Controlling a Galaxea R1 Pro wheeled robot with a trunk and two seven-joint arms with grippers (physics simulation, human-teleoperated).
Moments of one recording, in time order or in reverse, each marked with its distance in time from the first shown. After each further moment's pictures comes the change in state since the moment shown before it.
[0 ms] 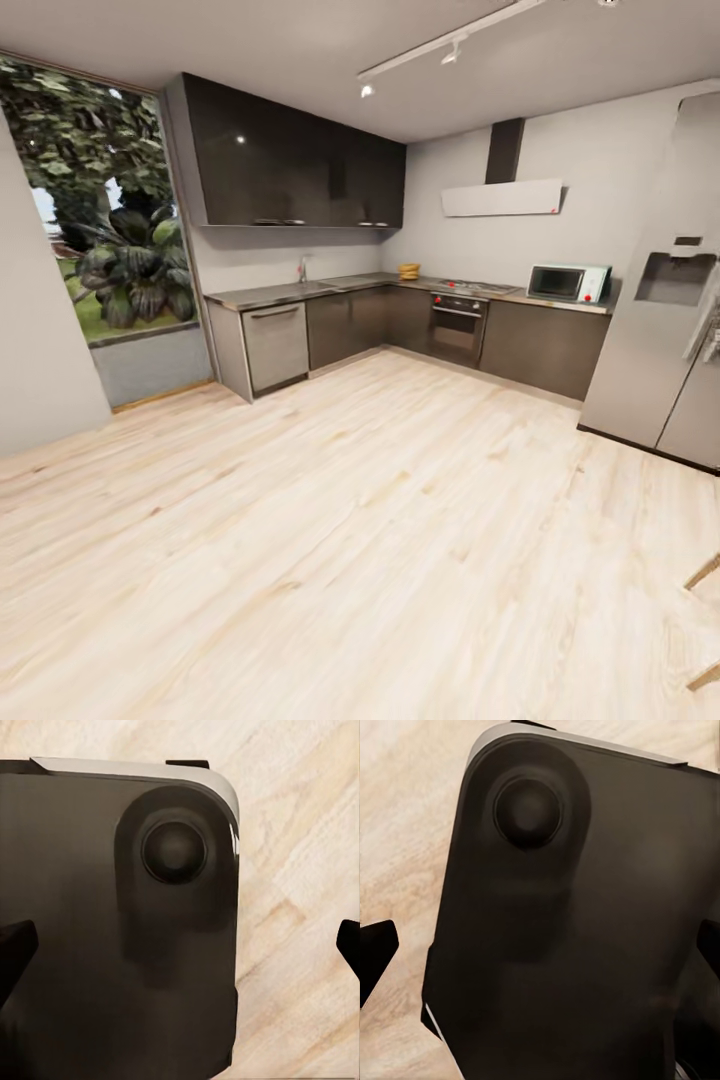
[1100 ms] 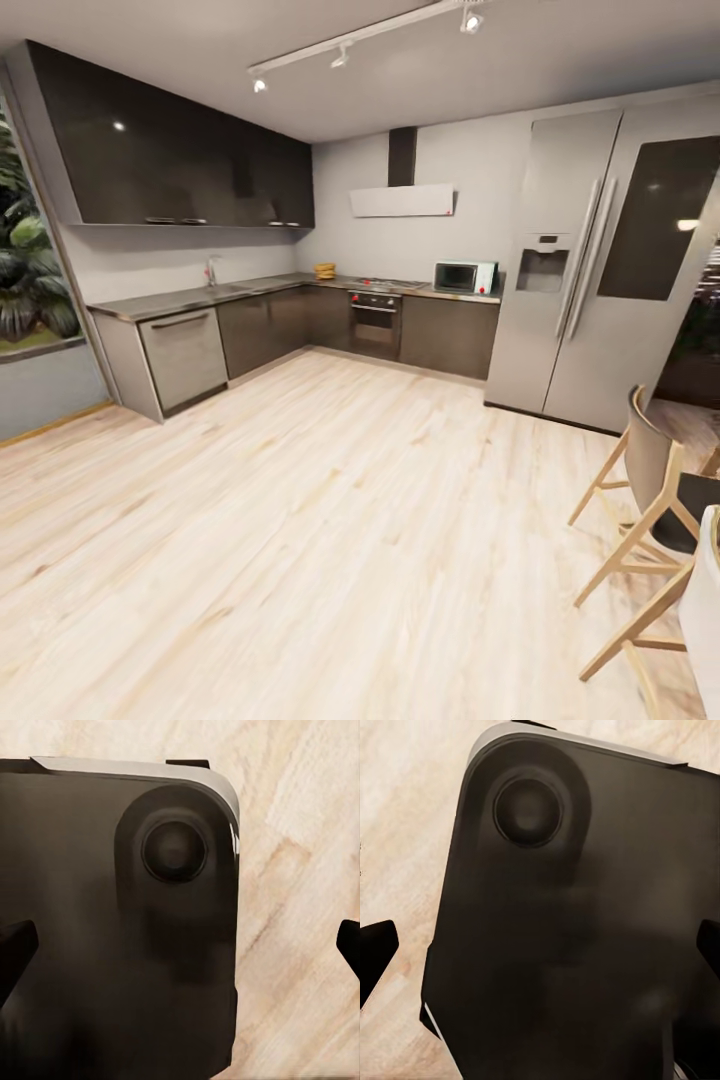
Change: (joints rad) left arm 0.000 0.000 0.002 0.000 0.003 0.000 0.000; right arm 0.000 0.000 0.002 0.000 0.001 0.000 0.000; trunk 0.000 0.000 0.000
